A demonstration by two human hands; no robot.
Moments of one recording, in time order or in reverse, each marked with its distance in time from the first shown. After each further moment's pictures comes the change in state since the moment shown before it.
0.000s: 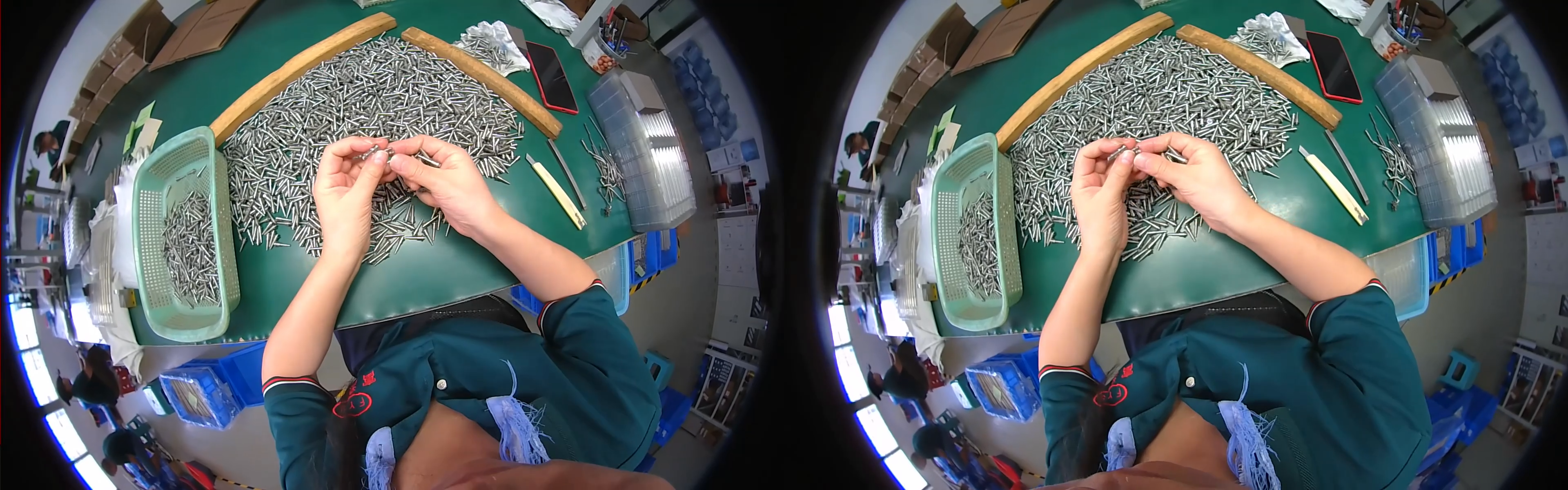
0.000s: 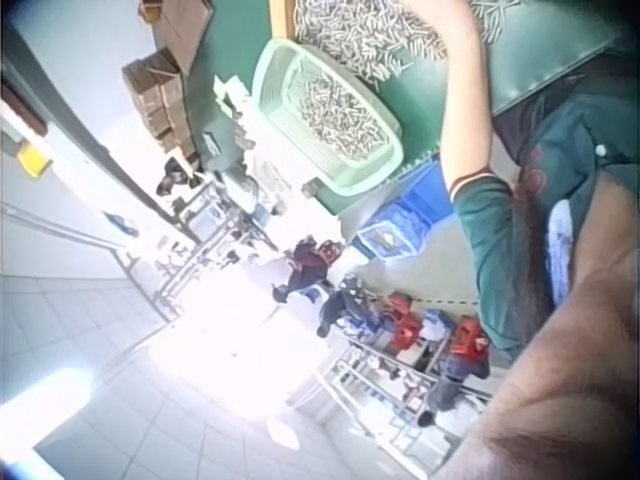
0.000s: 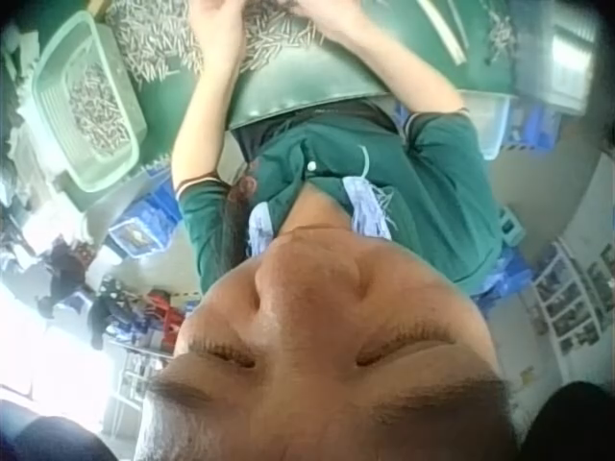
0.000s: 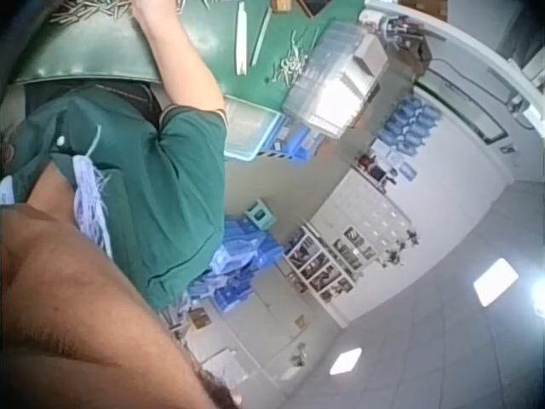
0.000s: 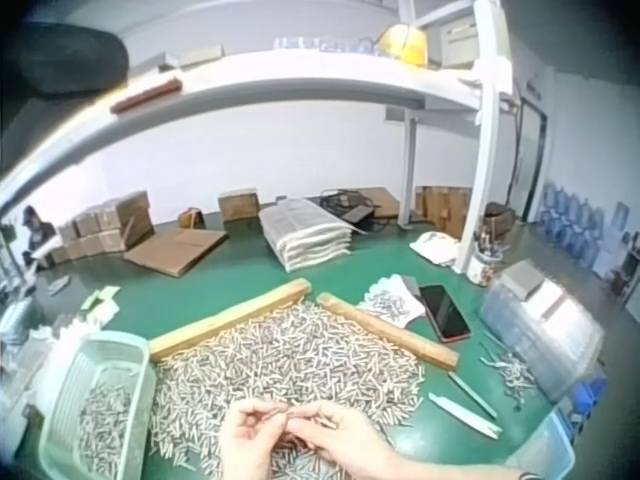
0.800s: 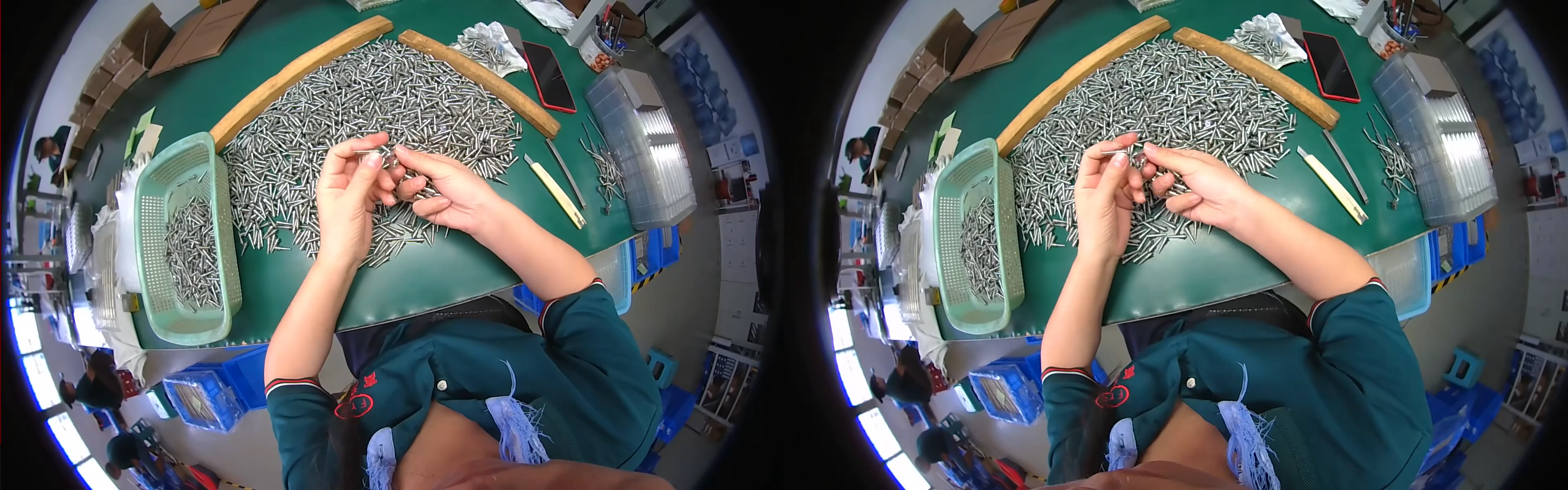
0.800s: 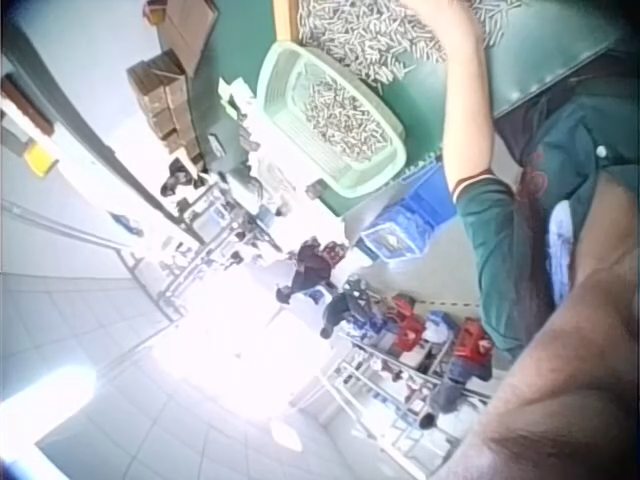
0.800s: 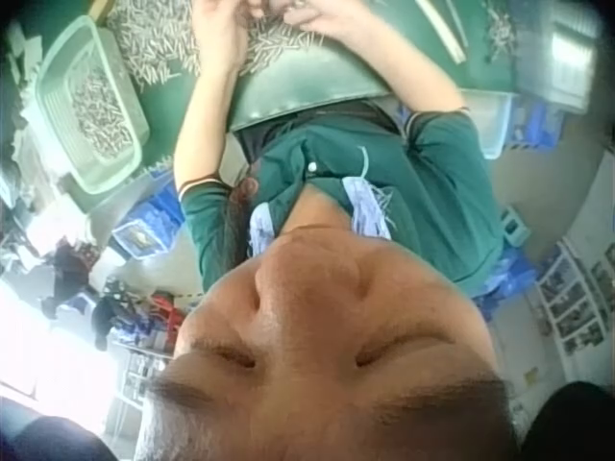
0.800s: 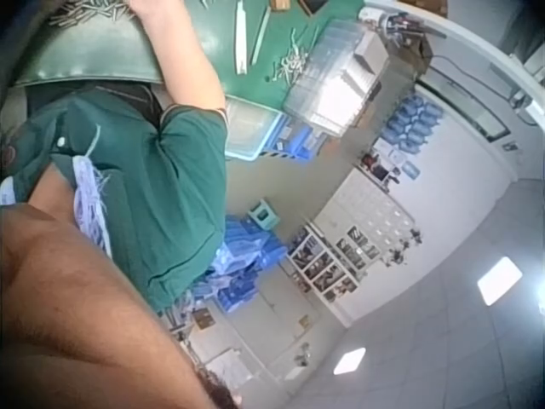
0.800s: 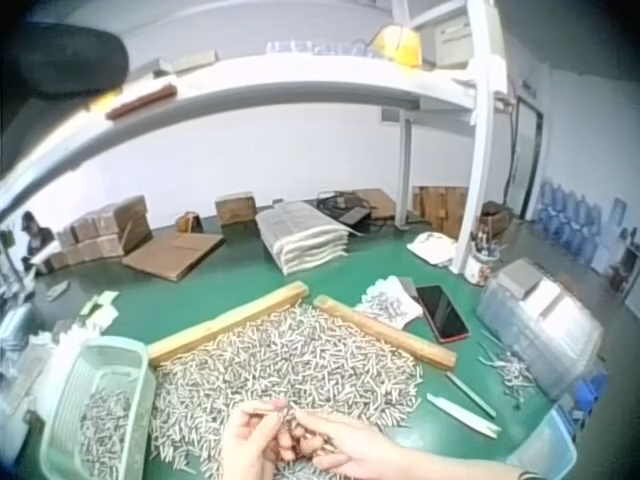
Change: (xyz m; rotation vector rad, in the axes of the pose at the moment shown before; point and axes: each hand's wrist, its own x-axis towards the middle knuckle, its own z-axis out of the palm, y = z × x) left_hand 0.000 0.009 0.002 -0.068 -0.055 -0.135; right_hand 0.013 0.005 -0.018 0.423 -0.203 0.301
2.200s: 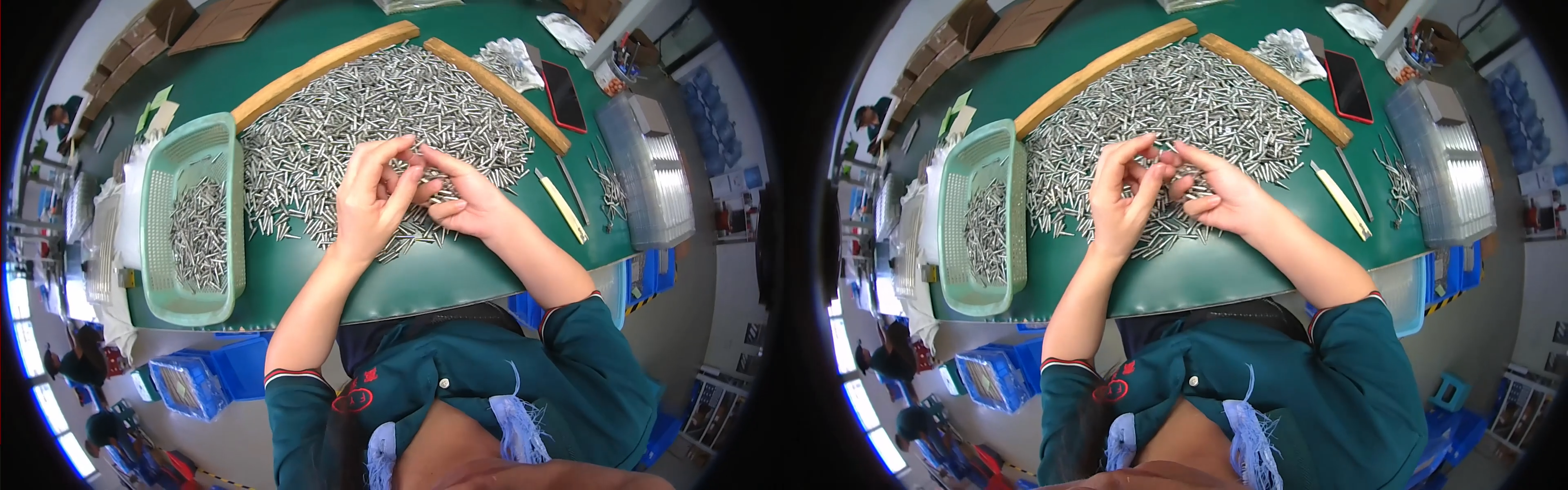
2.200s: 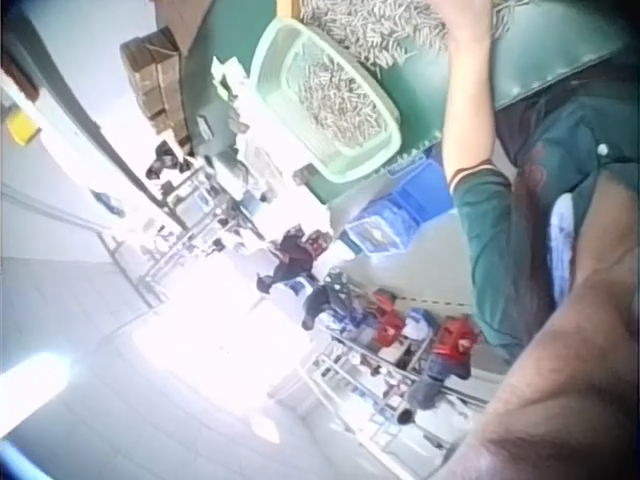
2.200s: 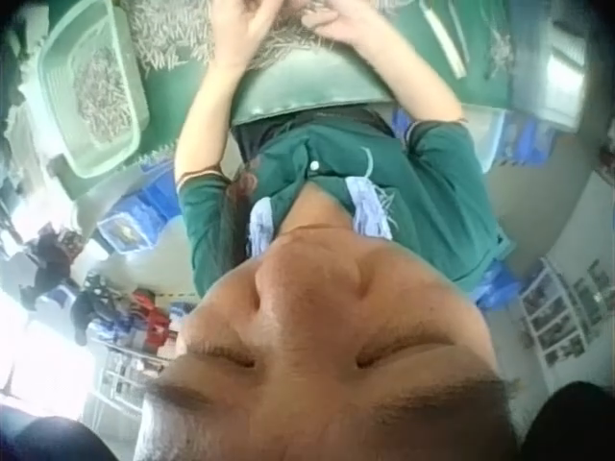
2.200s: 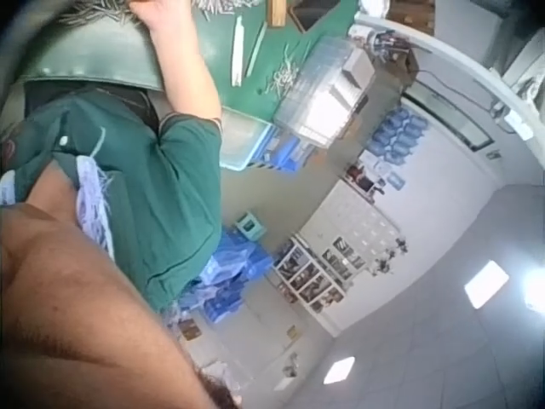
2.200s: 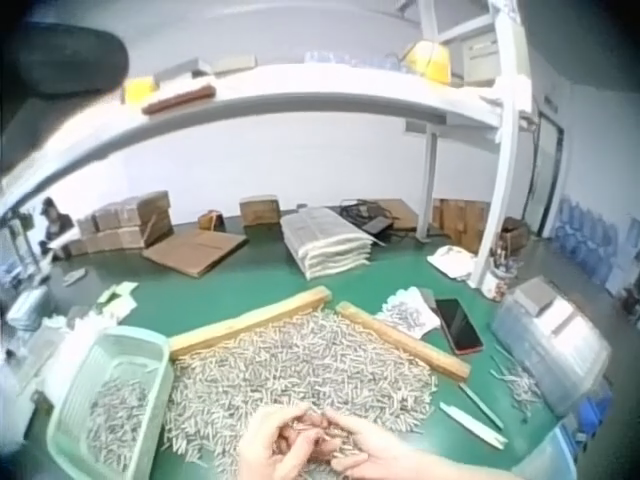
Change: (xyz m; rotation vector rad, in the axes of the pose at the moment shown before) left_hand -0.004 0.001 -0.004 0.781 -0.085 0.585; right_hand 0.004 -0.001 -0.009 0.388 -0.017 0.260
